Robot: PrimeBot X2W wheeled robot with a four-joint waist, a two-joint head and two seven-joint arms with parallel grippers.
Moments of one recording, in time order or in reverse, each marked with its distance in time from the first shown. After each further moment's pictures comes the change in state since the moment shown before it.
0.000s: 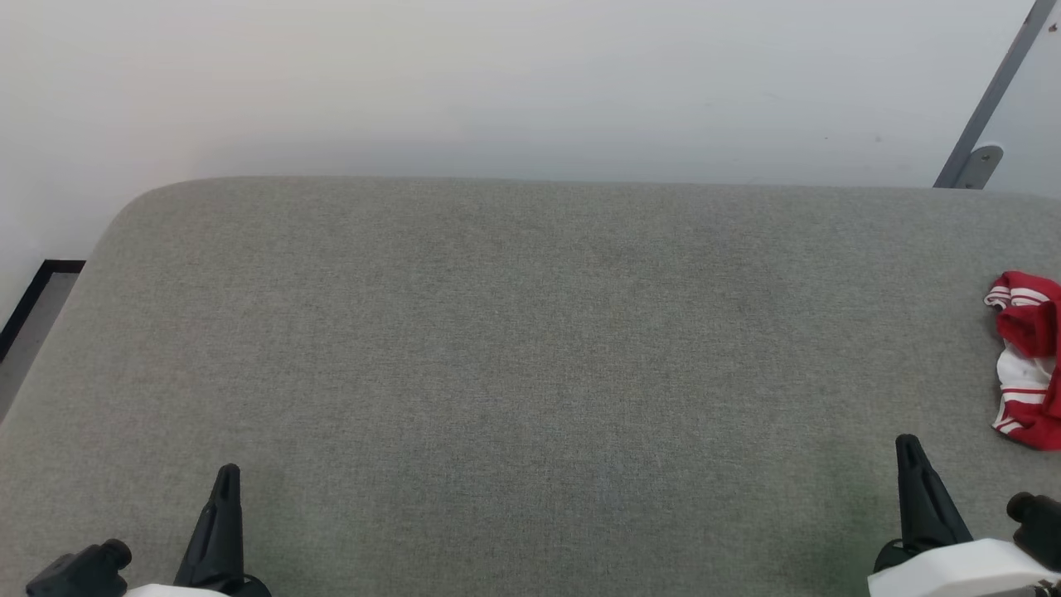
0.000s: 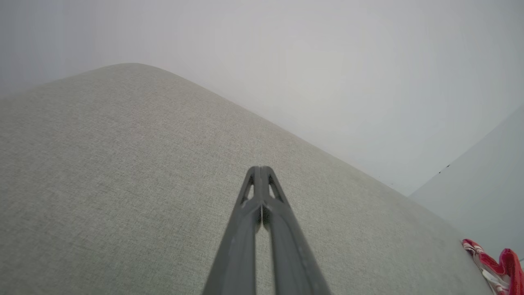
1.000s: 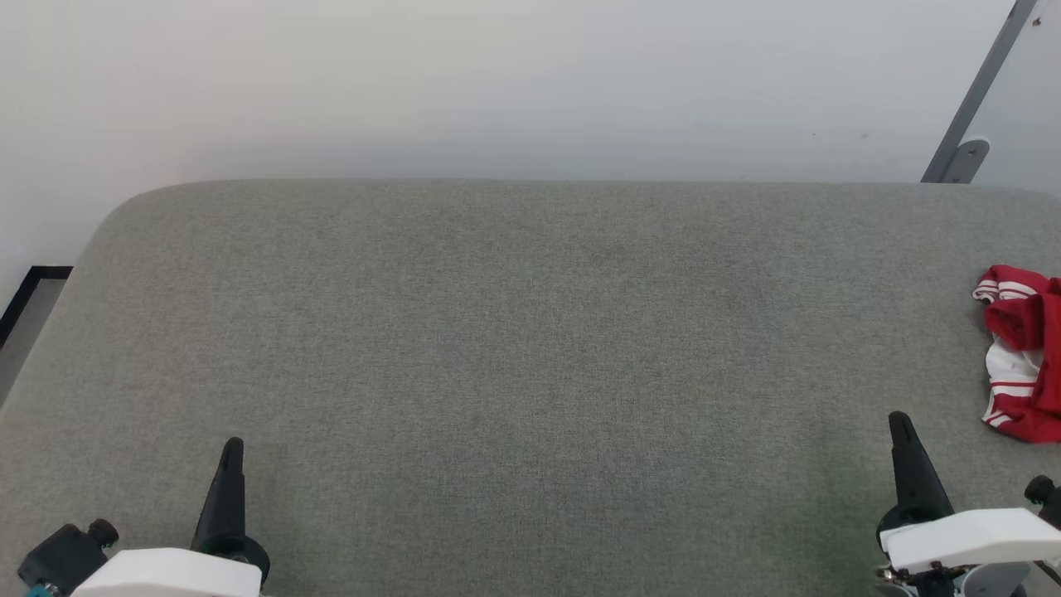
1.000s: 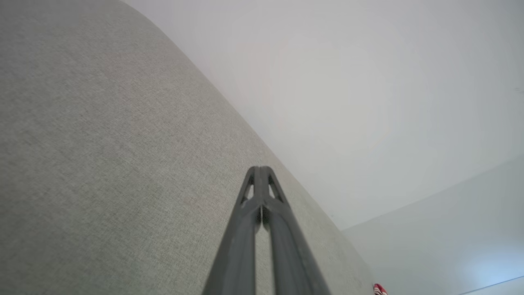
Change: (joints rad) left arm -0.085 -0.047 0.032 0.043 -0.362 0.000 0.107; right arm -0.062 0.018 -0.003 0.011 0.434 0.000 0.112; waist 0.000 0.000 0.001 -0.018
